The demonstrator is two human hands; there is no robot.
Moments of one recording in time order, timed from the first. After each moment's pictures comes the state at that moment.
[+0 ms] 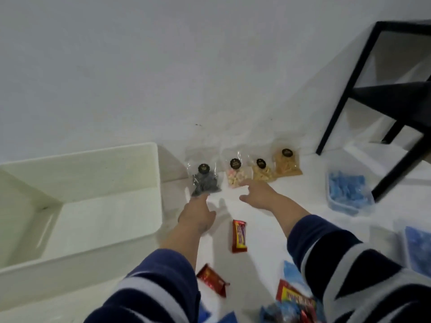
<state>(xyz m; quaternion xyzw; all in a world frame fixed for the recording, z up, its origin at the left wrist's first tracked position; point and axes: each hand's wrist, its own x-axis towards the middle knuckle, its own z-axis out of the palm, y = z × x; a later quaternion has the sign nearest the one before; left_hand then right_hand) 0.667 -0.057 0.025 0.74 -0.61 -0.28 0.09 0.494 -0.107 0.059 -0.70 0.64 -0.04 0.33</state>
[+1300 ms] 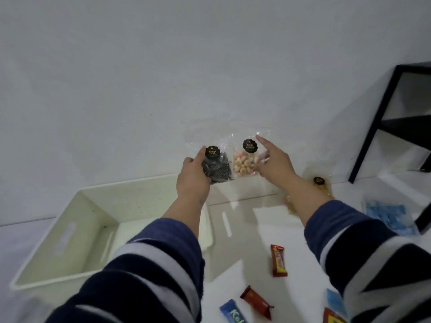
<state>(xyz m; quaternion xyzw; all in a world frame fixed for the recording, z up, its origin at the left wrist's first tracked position) 0.765 -0.055 0.169 0.73 -0.57 -0.10 0.36 0.570 -0.117 0.177 -0.67 0.55 -0.40 0.30</state>
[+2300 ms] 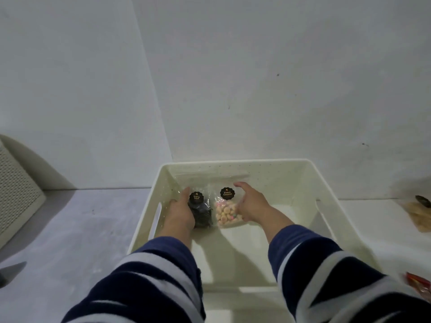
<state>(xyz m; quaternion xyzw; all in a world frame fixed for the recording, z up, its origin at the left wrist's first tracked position) 1.050 -0.014 0.028 0.88 -0.41 -0.18 0.14 0.886 -0.102 0.033 -0.71 0.55 -0.11 0.43</state>
